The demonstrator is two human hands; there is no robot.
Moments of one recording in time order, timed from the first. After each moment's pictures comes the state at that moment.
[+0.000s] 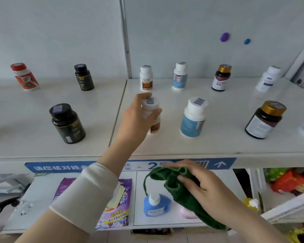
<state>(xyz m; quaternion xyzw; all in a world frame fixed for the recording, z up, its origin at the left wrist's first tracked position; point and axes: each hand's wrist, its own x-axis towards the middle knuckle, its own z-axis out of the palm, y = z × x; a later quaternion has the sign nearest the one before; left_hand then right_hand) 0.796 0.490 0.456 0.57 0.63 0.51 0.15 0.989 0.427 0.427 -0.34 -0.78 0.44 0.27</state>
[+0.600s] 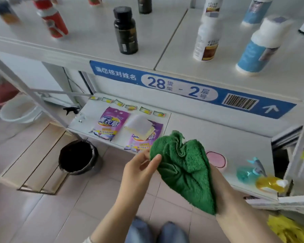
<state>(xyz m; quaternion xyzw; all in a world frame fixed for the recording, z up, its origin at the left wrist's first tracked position) 0.870 0.238 0.327 0.25 0.65 0.61 0.37 0.986 0.339 0.349 -0.35 -0.21 0.90 0.14</state>
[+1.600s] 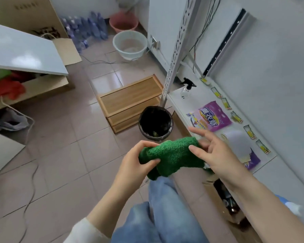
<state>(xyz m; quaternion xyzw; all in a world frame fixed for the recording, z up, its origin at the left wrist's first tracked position) 0.612 -0.062 0.249 0.04 0.78 0.59 0.20 0.631 0.138 0.296 -0.14 -0.77 0.61 -0.11</state>
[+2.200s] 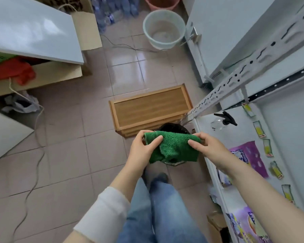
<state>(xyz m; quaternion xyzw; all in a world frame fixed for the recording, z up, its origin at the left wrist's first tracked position) 0.325 -0.034 0.142 -0.24 0.69 0.67 0.18 0.305 0.170 0.171 -0.15 -0.75 0.56 -0.32</state>
